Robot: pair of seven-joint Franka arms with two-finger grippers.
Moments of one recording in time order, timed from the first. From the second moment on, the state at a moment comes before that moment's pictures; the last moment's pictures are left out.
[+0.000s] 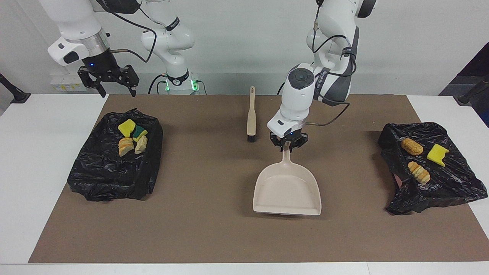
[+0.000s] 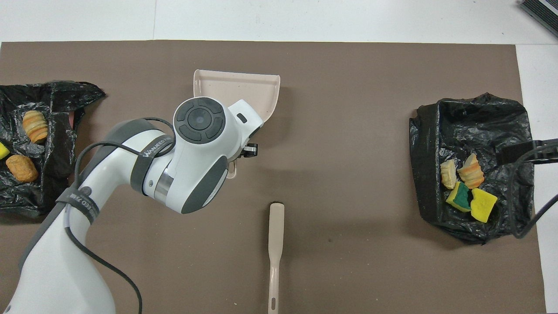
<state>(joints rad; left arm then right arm) -0.46 0.31 -0.11 -1.74 0.06 2.10 -0.50 0.13 -0.09 -0.17 -1.64 -0.02 1.56 -0.06</state>
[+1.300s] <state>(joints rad) -0.57 0.46 -0.11 -1.65 0.01 2.25 -0.75 0.14 -0.09 -0.17 -1.64 -0.02 1.56 -0.08</state>
